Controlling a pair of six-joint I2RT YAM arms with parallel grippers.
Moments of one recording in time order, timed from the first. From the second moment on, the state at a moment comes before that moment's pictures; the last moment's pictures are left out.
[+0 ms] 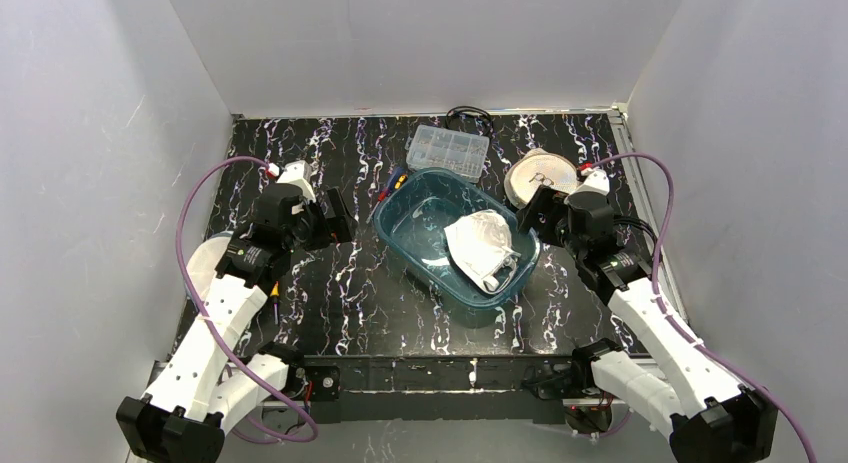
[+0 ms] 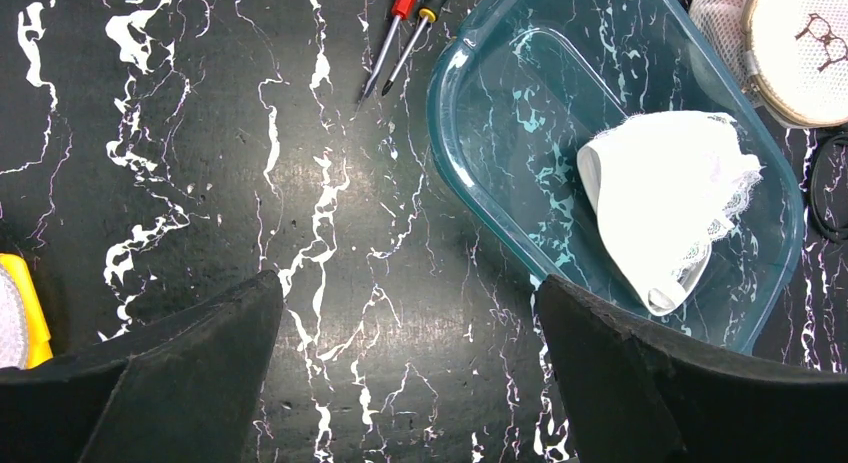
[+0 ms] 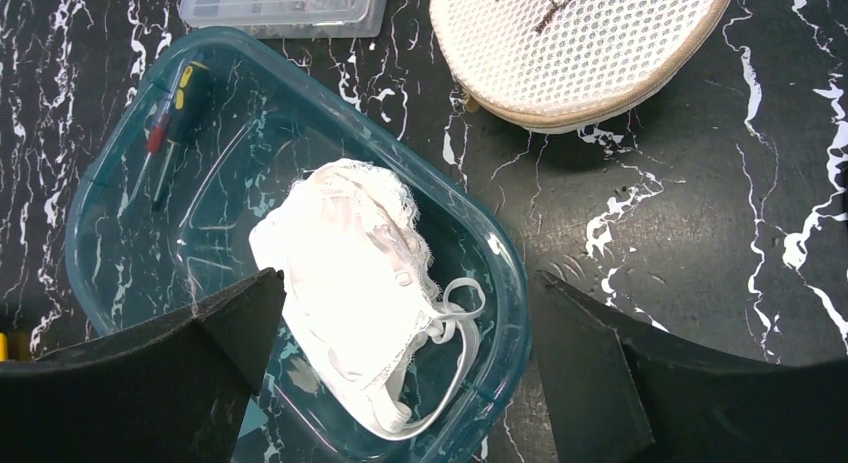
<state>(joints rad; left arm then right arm) -0.32 0.90 0.92 -0.65 -0.02 -0.45 0.39 0.87 0.72 -0.34 0.16 0.53</state>
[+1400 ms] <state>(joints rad) -0.35 0.92 0.86 -0.59 0.14 -0.49 0.27 1.05 0.68 -0.37 -0.04 0.54</state>
